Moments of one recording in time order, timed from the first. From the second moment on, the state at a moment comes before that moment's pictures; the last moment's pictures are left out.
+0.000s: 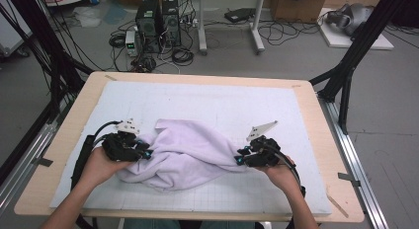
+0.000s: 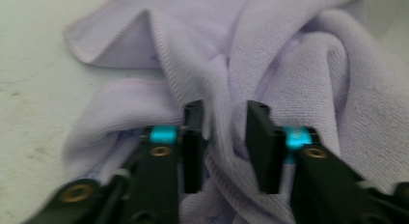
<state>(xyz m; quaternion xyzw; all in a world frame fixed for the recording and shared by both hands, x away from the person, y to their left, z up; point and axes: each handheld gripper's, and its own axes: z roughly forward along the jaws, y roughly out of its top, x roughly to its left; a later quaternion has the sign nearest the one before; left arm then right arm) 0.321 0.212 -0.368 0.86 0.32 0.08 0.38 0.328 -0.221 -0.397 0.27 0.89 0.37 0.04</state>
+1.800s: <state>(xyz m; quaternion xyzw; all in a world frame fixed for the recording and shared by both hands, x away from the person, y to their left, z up) 0.445 0.198 -0.334 0.80 0.41 0.21 0.37 0.458 -0.204 -0.324 0.32 0.86 0.36 0.16</state>
